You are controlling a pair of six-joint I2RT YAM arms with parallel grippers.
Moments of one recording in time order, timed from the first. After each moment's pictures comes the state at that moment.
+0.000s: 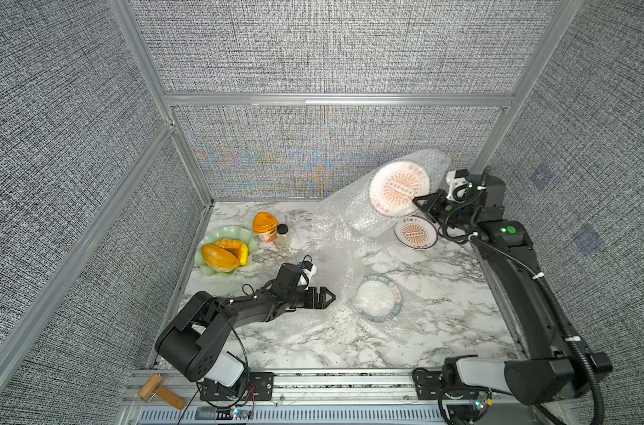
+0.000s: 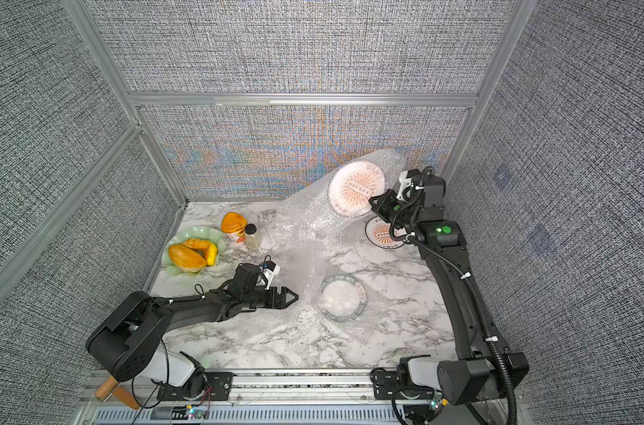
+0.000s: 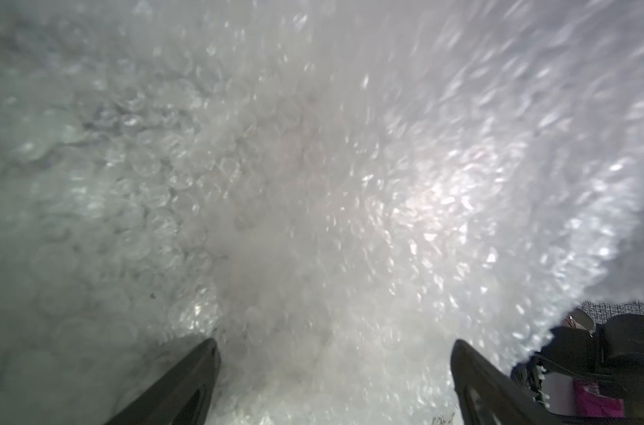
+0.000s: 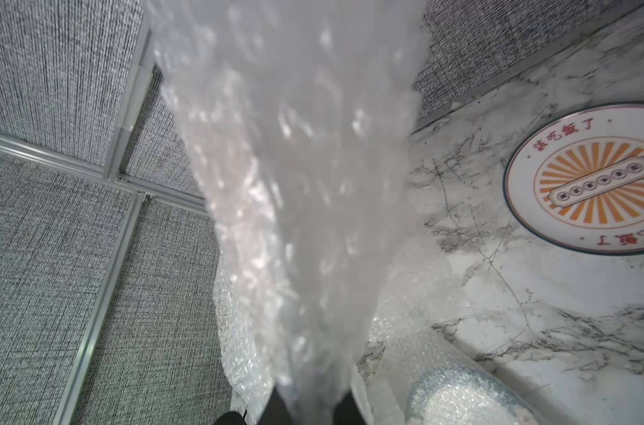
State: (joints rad) left arm -0.61 1.51 0.51 0.19 0.47 -0.56; right arm 0.08 1.33 1.53 -0.63 -0.36 0.76
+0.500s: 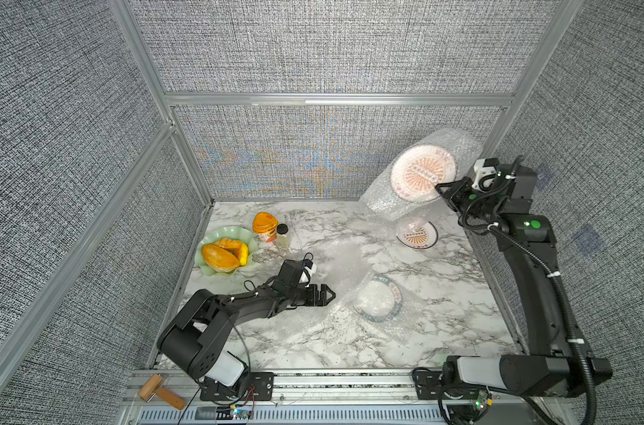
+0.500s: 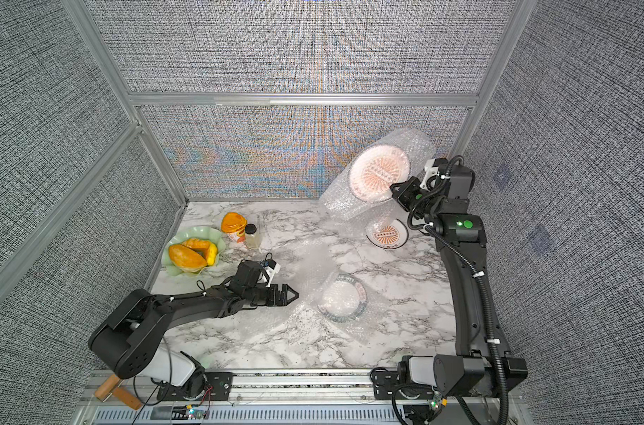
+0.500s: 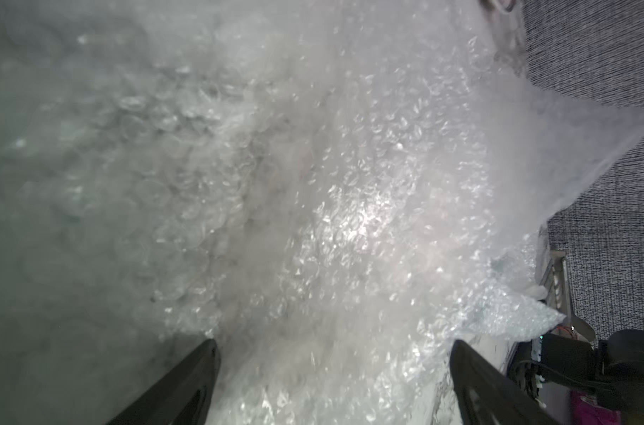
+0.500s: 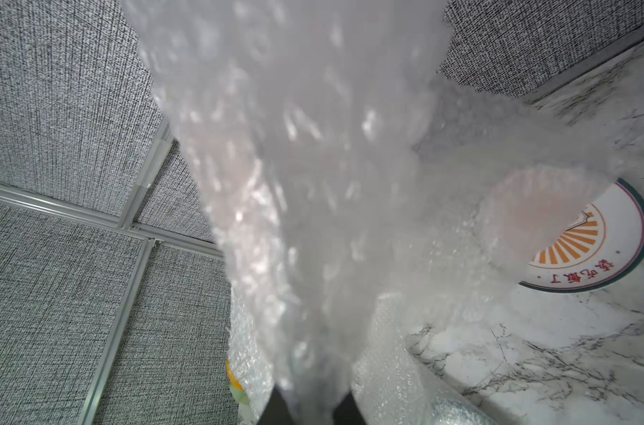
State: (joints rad) left arm -0.61 1.47 0.58 0.03 0.46 -0.59; right arm -0.02 1.32 1.62 -0.66 -0.41 0.75
